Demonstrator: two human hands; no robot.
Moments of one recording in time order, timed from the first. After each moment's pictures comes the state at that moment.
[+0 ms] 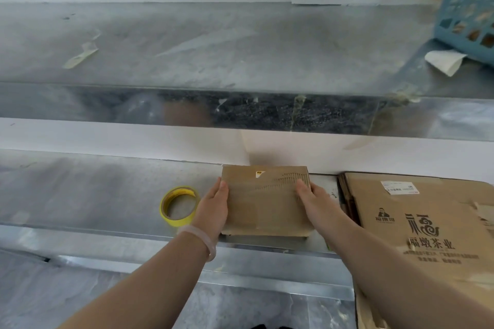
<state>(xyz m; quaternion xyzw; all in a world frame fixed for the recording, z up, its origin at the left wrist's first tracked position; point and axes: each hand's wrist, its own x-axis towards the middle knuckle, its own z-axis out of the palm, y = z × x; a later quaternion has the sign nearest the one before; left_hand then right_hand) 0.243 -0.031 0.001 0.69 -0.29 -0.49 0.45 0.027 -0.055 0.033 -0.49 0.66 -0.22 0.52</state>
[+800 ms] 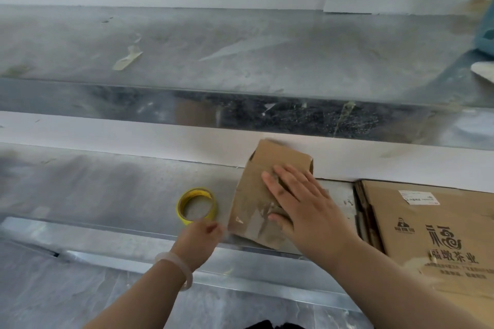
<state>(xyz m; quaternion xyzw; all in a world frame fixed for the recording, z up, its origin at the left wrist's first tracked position) 0.311 0.020 -0.020 0.75 -0.50 -0.37 0.20 0.071 -0.023 0.068 -0.89 0.43 -0.15 0.01</state>
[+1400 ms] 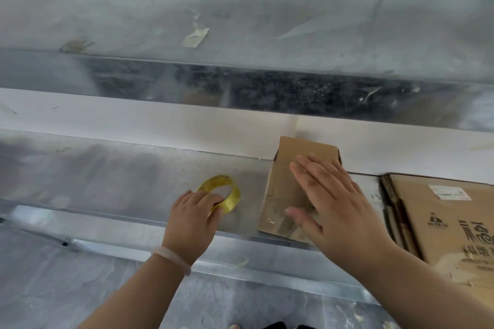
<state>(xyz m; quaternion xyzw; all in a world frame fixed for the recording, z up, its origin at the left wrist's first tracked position) 0.375 0.033 -0.002 0.68 -0.70 -0.05 0.24 0.108 0.001 0.084 -0.88 0.43 -0.20 -0.01</state>
